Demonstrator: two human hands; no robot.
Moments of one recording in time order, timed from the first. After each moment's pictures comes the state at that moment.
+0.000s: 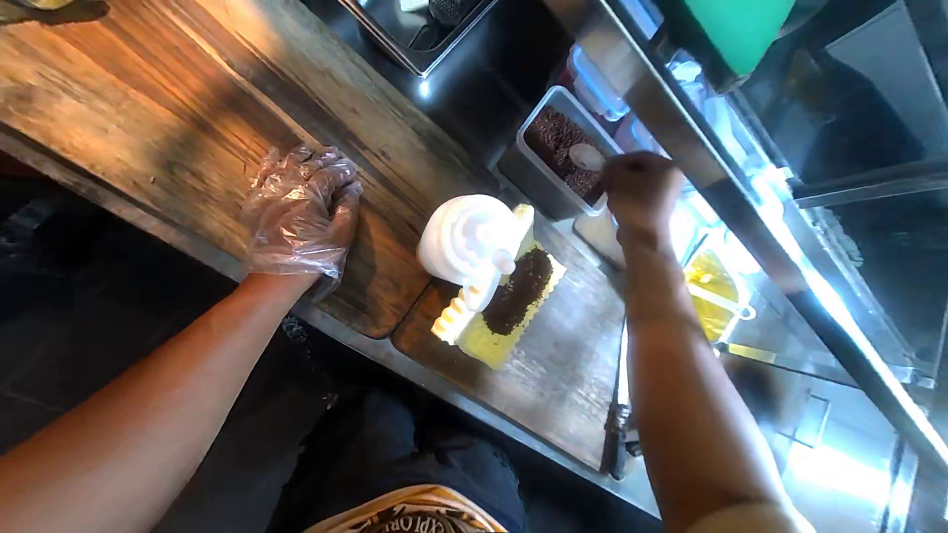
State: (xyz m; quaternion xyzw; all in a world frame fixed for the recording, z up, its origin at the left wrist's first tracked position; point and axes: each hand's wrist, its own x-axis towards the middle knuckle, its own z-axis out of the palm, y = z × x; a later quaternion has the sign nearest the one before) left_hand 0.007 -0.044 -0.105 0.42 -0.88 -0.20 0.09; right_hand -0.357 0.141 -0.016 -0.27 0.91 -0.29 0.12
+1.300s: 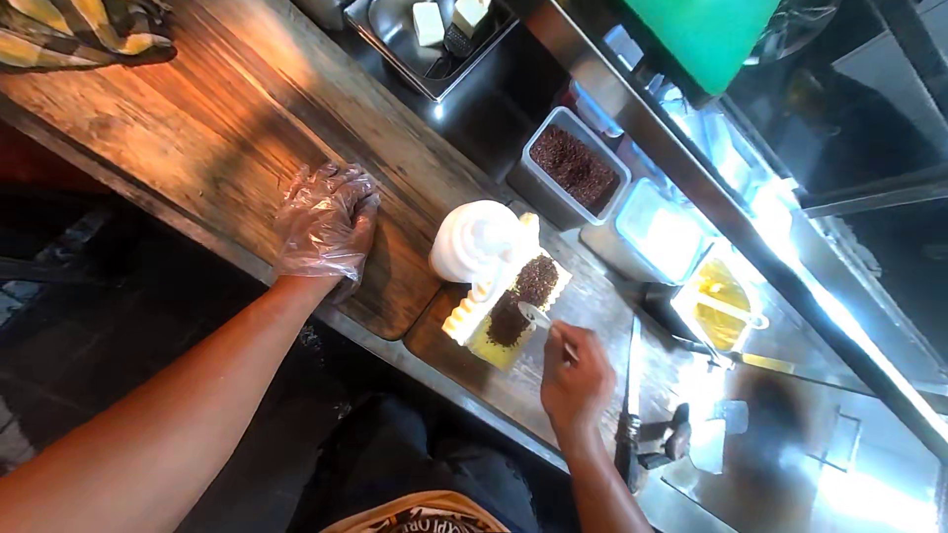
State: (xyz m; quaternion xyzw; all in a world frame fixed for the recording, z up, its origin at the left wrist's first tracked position) left_hand 0.007 -0.044 -0.110 0.42 -0.88 -0.18 0.10; right_hand -0.161 0.284 -0.033 -0.33 0.87 -0.37 0.05
